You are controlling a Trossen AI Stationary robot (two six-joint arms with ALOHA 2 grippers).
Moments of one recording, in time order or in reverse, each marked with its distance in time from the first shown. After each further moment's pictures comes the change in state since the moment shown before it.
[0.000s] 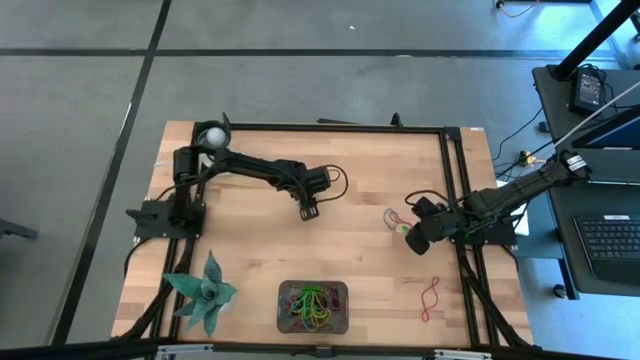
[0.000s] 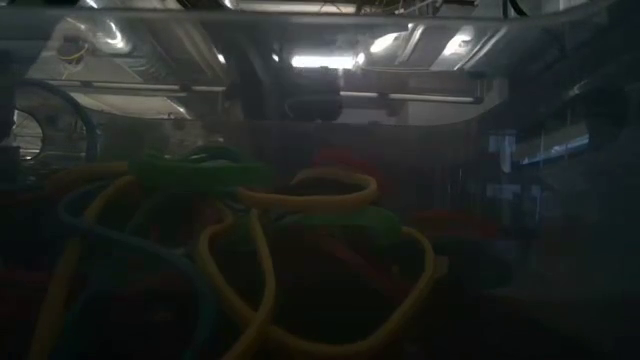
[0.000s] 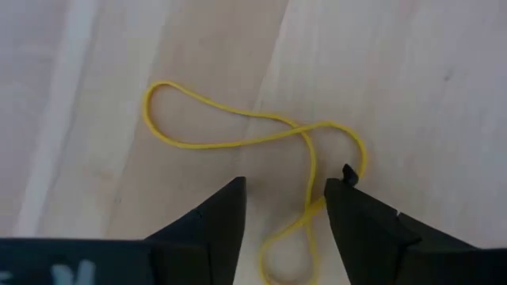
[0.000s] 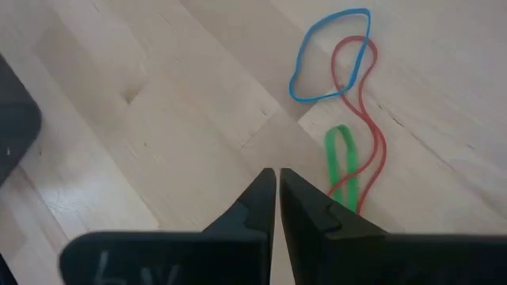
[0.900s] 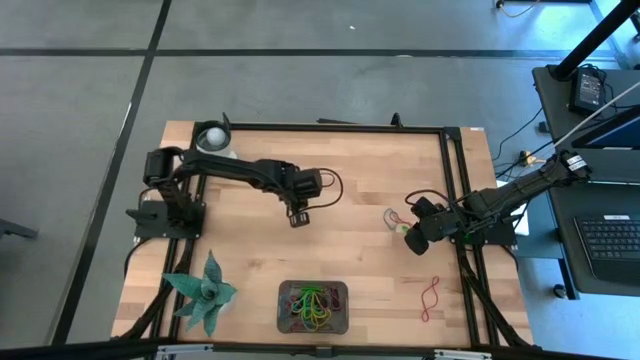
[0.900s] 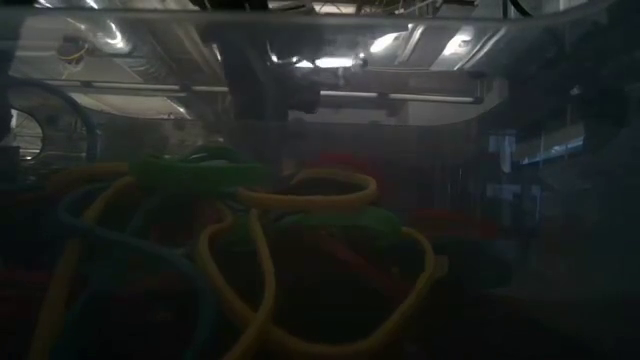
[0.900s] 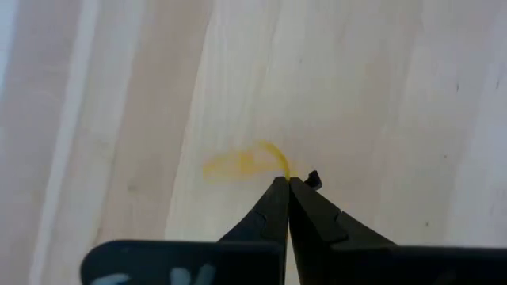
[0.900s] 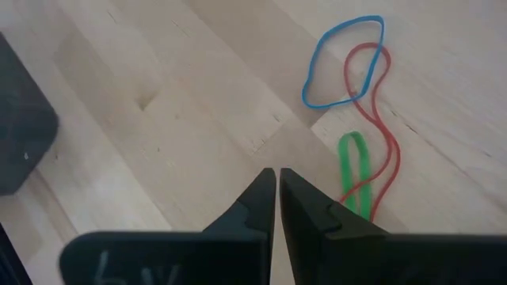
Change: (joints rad) left arm -0.082 -0.228 -0.009 -0.152 0.049 0.010; right arm 0.000 0.000 0.000 0.032 0.003 0.000
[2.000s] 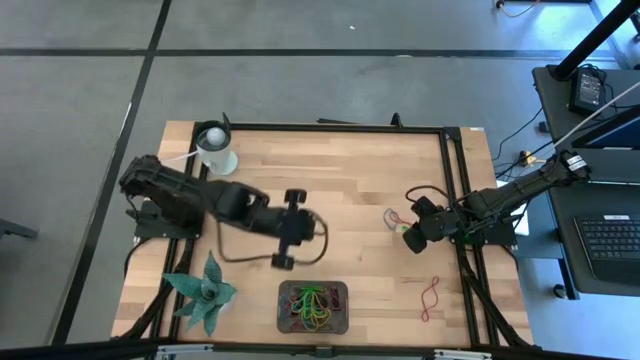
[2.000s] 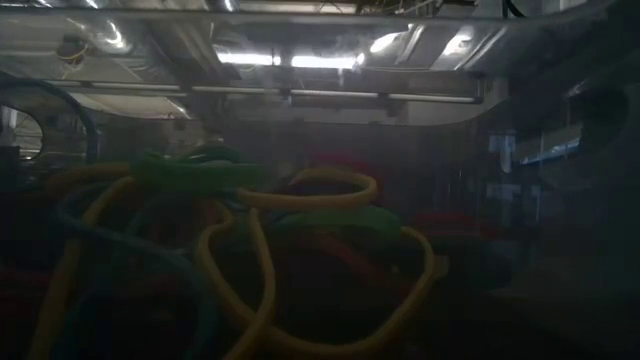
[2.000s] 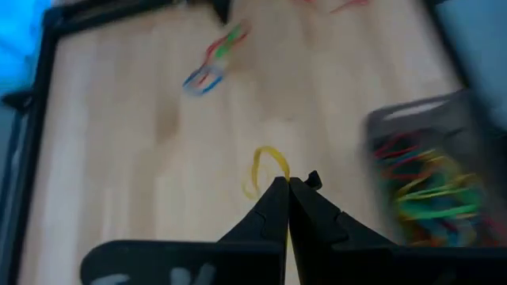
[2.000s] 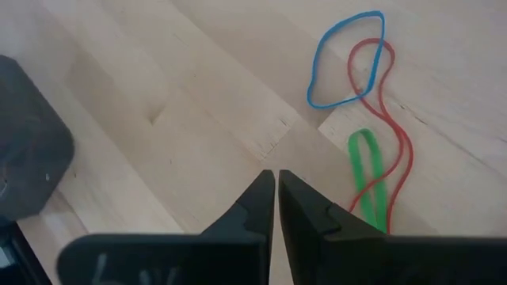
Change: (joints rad) left arm -0.443 -0.134 0.445 -0.260 -0.200 0.054; right arm 0.000 0.000 0.000 0.019 -0.001 0.091
